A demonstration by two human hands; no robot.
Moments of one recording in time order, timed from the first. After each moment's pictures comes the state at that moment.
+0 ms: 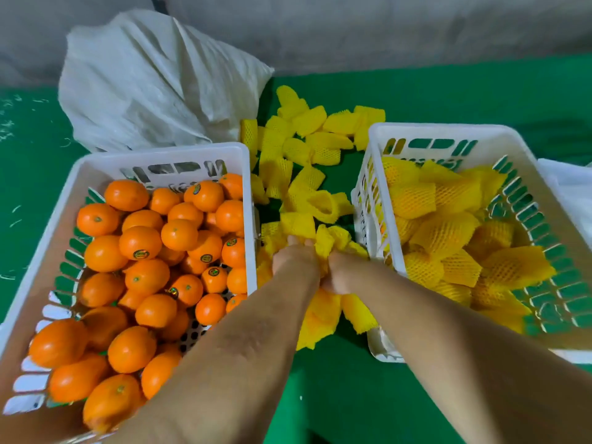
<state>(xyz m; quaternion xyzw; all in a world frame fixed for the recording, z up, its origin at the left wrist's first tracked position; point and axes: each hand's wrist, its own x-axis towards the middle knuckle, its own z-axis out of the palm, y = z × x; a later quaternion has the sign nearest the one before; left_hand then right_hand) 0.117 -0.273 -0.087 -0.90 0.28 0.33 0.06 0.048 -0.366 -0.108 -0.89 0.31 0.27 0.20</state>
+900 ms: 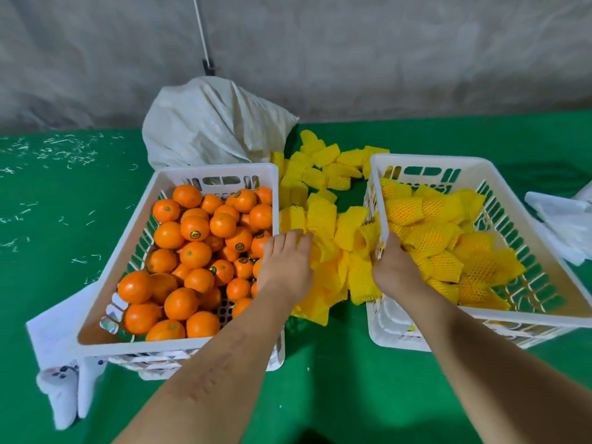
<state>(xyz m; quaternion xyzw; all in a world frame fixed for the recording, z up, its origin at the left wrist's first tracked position) 0.048 -0.162 -0.049 -0.92 0.38 -0.02 -0.08 -0.060 -0.352 -0.051 -0.87 0.39 -0.06 0.30</state>
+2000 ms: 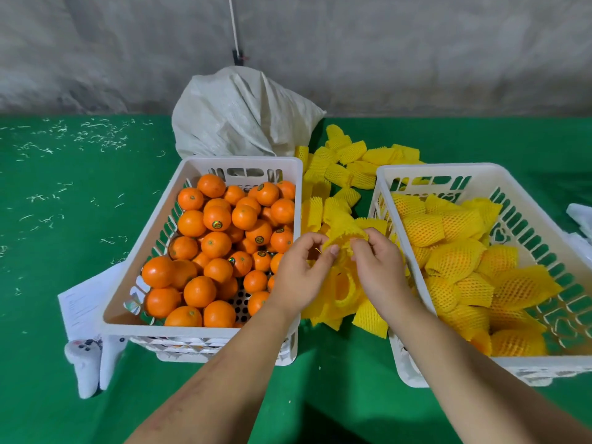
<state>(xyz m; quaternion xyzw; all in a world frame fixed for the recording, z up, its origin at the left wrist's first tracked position) 0.035 -0.148 -0.055 -0.73 0.28 0.06 -0.62 -0.040 -0.282 -0.025 -0.78 0.19 -0.23 0.55</state>
